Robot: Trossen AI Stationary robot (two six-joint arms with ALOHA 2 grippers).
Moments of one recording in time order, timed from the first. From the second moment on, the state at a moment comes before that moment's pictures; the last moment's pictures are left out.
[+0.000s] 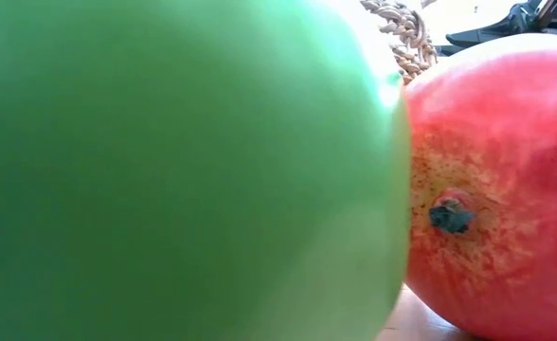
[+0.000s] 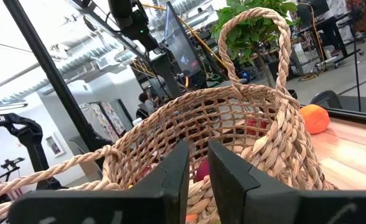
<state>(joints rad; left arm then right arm) -0.07 1.24 1.41 0.49 -0.44 1.17 0.19 0.29 0.01 0.50 0.29 0.40</state>
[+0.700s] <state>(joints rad) 0.00 1.30 1.41 0.47 -0.43 1.05 0.19 0.29 0.01 0.50 0.29 0.40</state>
